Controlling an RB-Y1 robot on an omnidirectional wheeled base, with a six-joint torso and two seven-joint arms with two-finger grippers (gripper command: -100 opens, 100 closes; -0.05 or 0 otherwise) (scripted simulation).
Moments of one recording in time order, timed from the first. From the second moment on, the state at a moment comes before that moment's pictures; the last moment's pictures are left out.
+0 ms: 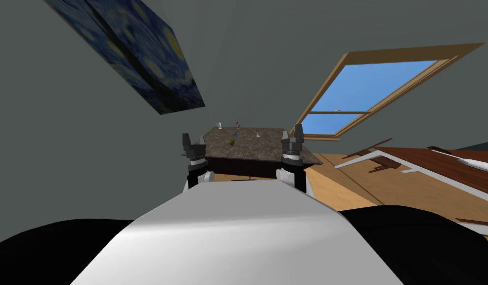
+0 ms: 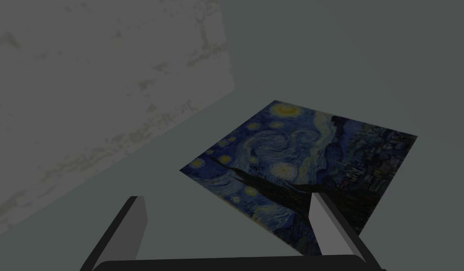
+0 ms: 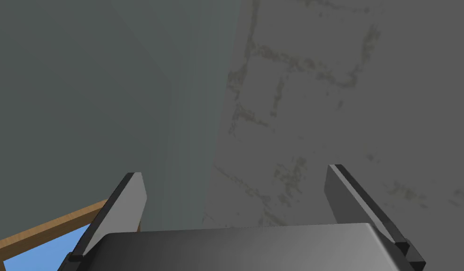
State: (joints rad) left arm 0.47 -0.05 0.02 -2.24 -0.02 -0.59 0.05; right arm 0.48 -0.04 -0.04 -2.39 0.00 -0.43 0.10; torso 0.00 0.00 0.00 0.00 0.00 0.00
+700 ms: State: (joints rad) left arm 0.35 0.07 0.05 -2.12 0.02 -0.42 0.08; right arm 0.48 -0.04 -0.04 -2.39 0.00 -0.43 0.10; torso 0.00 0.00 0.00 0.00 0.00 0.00
